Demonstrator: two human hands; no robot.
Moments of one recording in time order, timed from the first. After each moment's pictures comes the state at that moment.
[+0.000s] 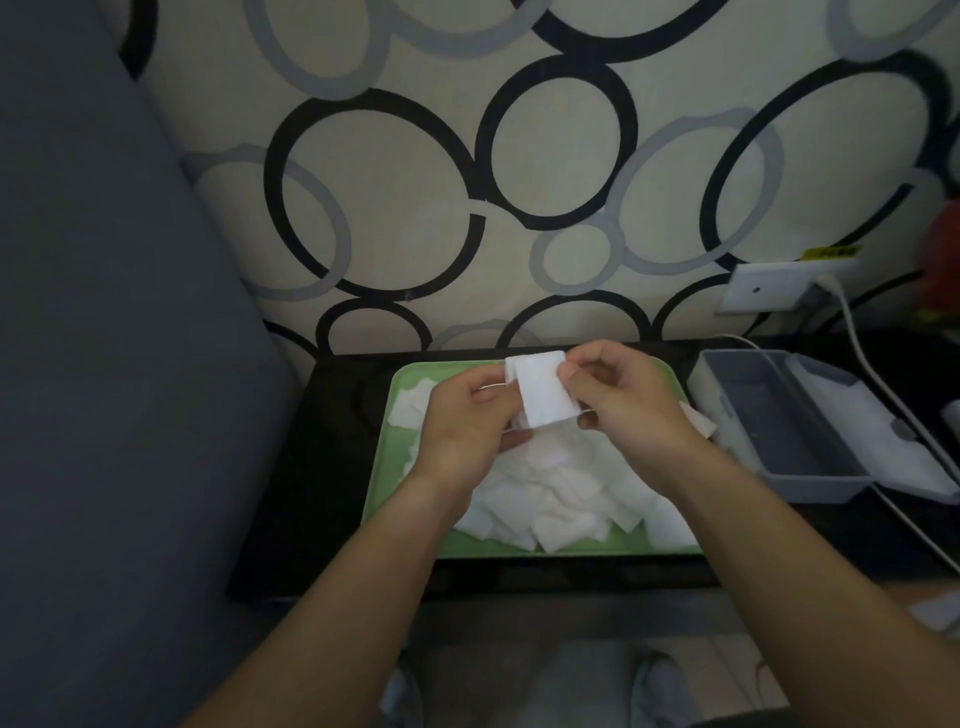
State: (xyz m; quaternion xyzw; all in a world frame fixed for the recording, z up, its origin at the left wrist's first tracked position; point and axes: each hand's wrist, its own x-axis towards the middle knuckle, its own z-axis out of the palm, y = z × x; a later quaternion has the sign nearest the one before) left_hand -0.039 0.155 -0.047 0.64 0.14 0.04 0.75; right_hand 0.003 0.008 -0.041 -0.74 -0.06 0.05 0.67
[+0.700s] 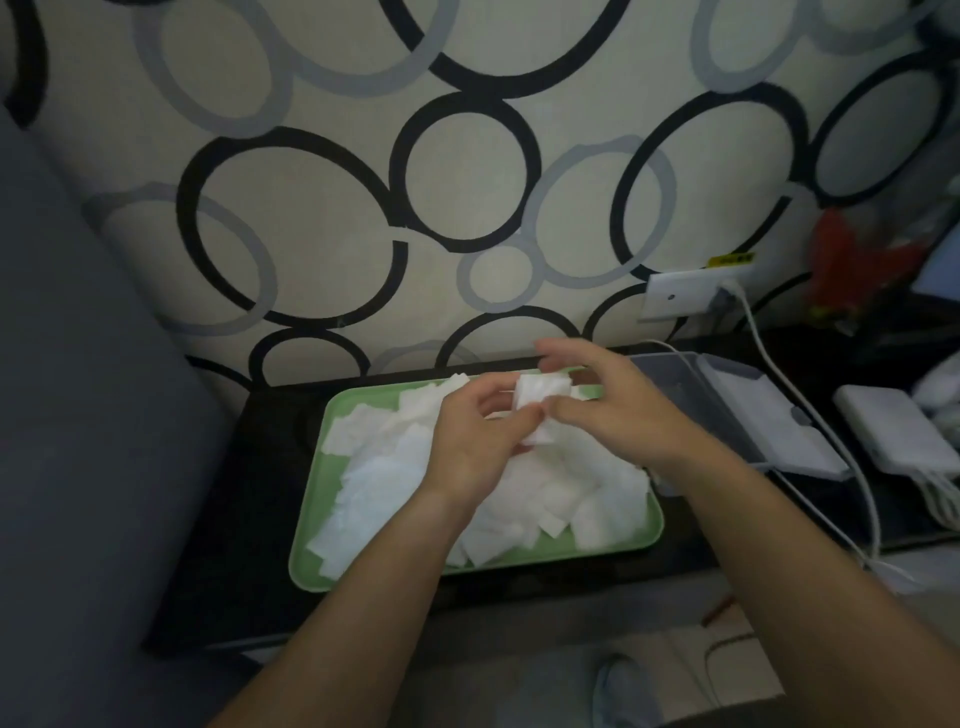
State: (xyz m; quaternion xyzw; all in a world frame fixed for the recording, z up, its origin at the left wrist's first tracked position) left_hand -0.022 0.089 -0.052 0.70 0.03 0.04 0.71; right_hand 0.013 -0.070 -0.030 -0.84 -0.17 0.05 0.52
